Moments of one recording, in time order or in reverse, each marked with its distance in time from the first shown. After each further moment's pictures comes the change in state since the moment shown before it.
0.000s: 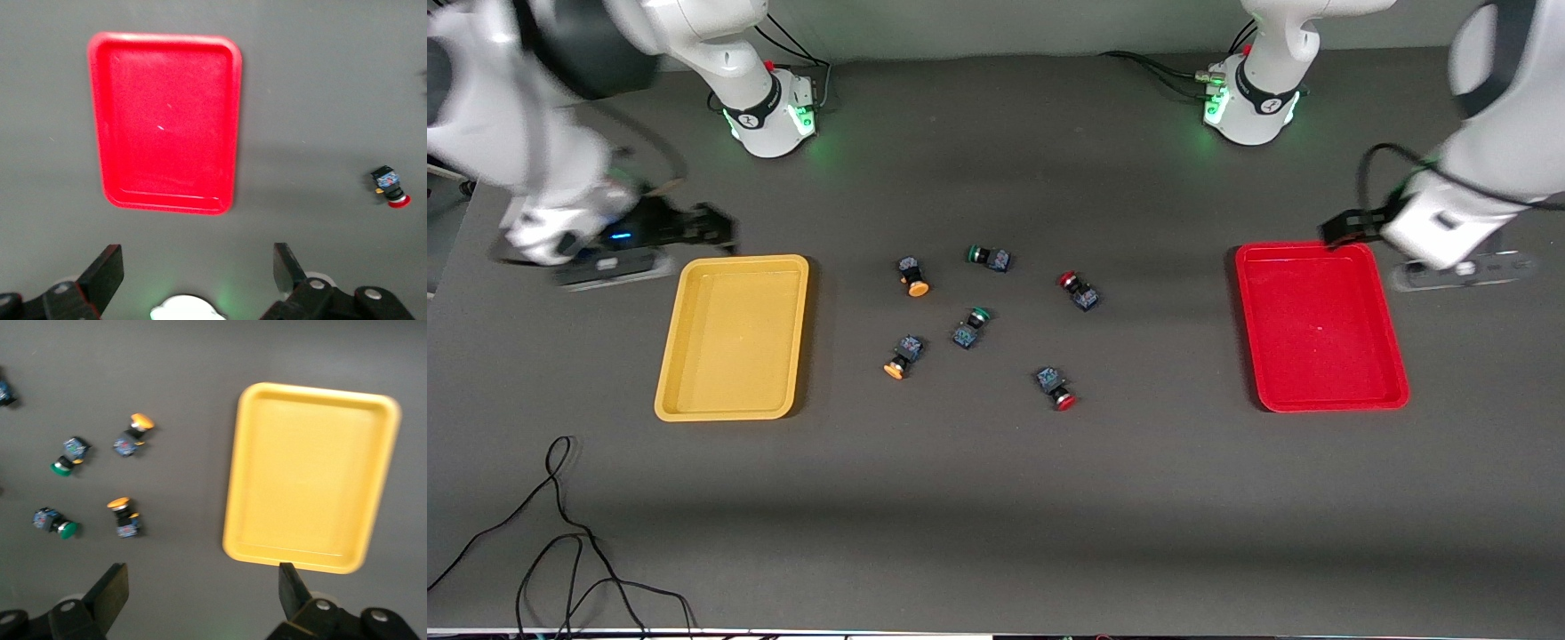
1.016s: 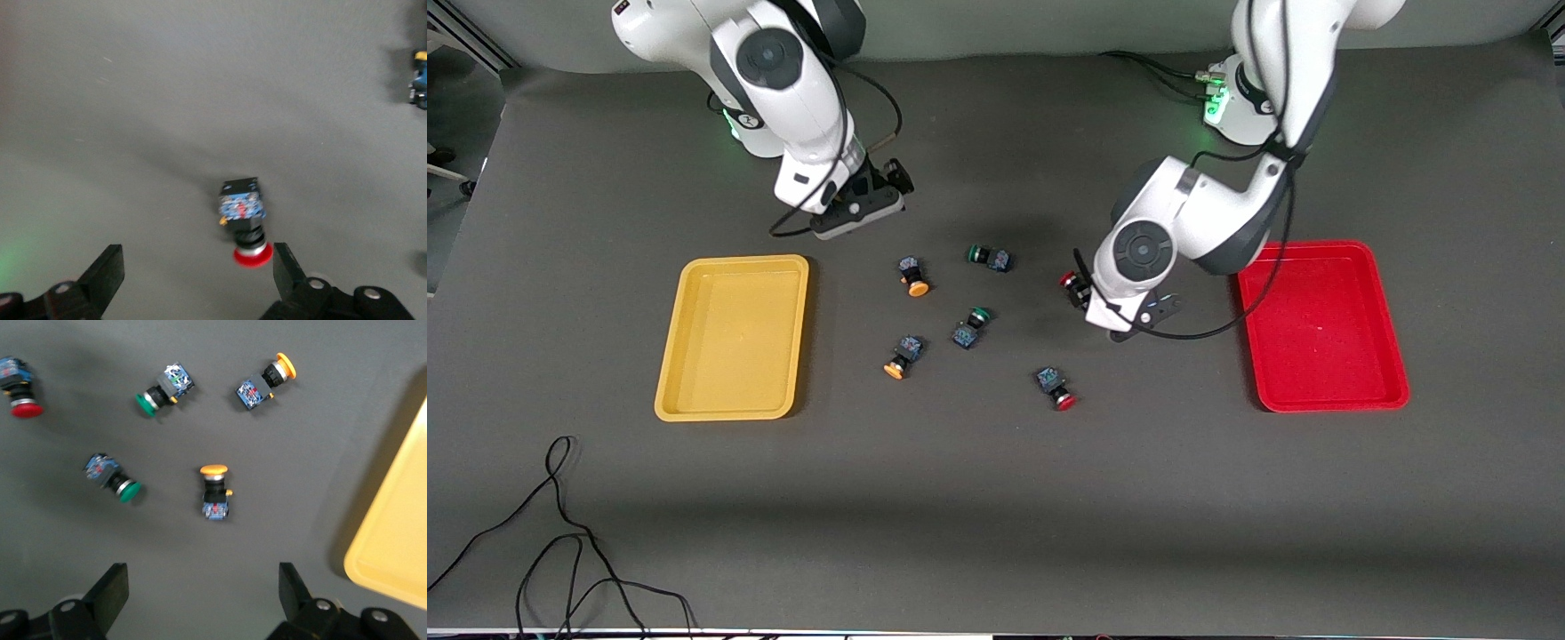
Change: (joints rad) left arm -0.409 0.472 -0.038 -0.099 -0.145 0.528 -0.772; right arm 0.377 0.032 0.005 -0.322 -0.001 0.409 0.140
